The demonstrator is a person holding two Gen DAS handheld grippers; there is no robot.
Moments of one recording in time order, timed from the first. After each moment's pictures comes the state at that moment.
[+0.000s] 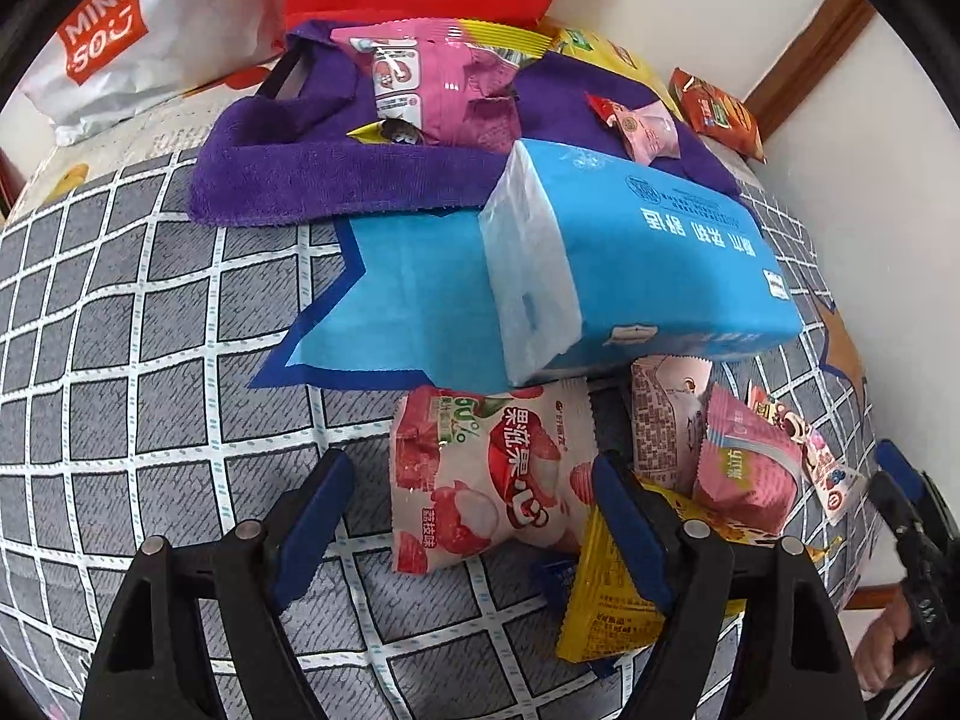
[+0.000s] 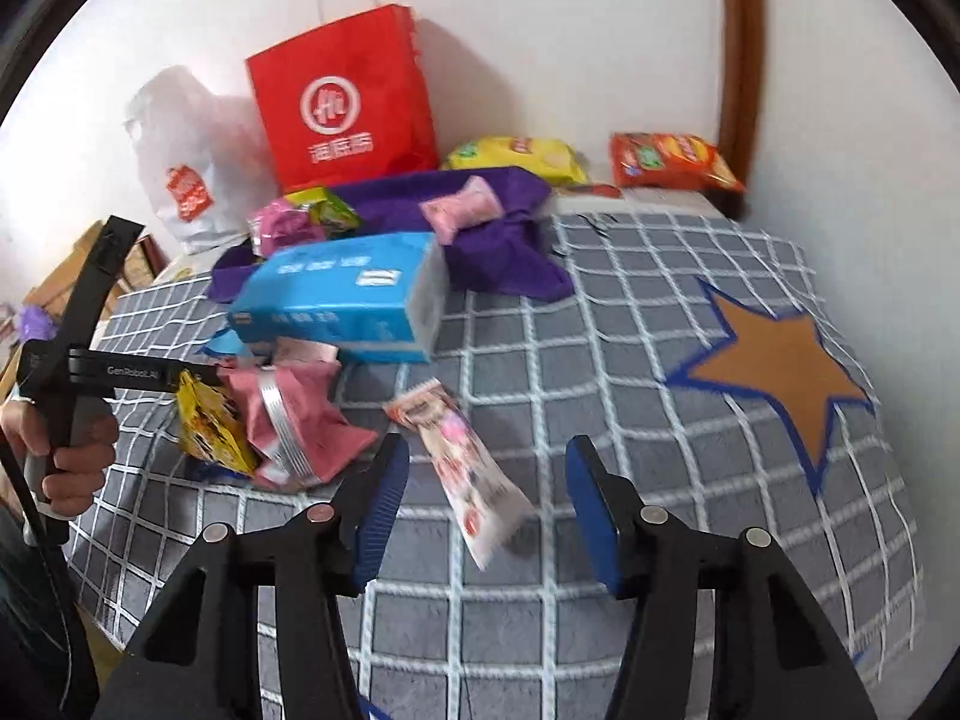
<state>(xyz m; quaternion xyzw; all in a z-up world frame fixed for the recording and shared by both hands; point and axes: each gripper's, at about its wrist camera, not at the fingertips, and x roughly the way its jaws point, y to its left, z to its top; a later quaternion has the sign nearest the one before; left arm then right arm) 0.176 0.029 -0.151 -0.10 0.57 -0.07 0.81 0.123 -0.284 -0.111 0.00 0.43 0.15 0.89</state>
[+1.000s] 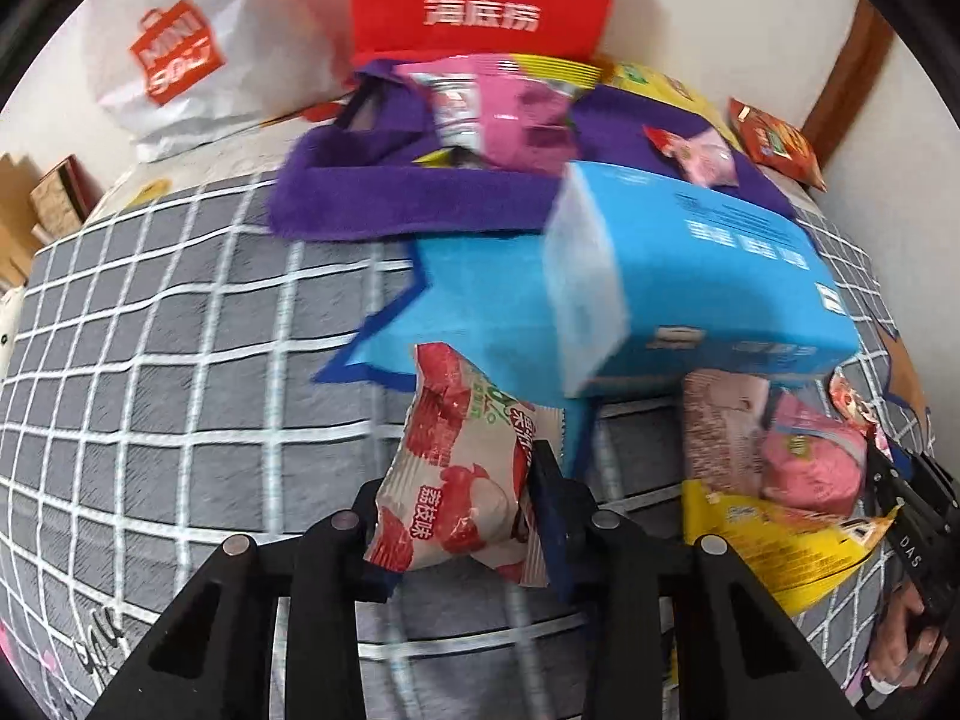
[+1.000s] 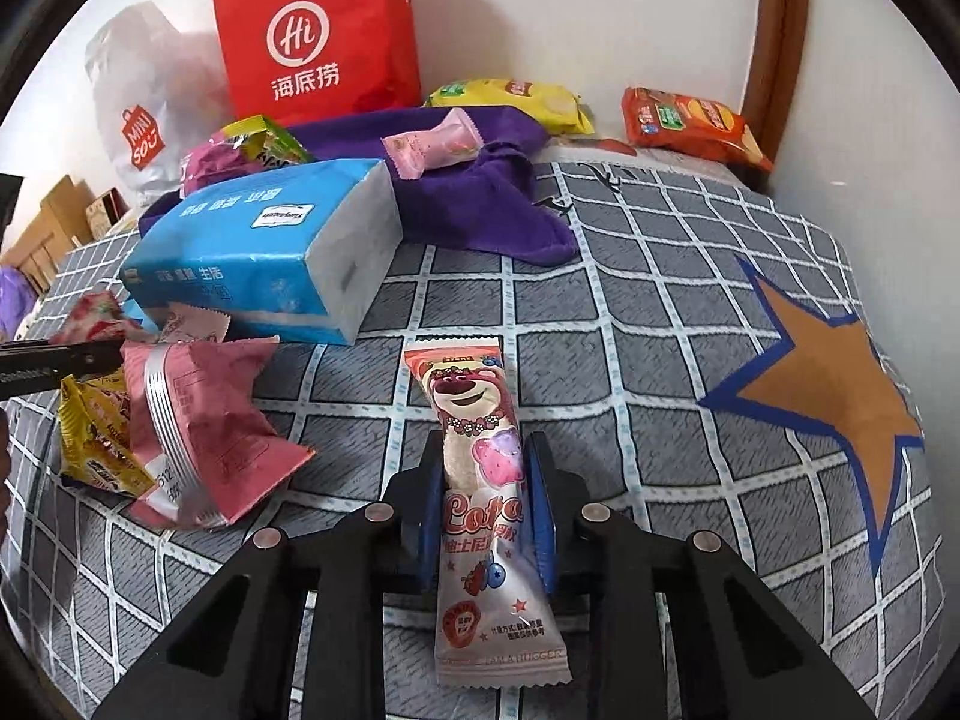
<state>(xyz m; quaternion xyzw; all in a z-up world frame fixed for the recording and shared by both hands) 0.164 0.024 -0.146 -0.06 0.53 0.04 0.84 0.178 -0.278 -0.168 -0.03 0.46 0.13 0.88</state>
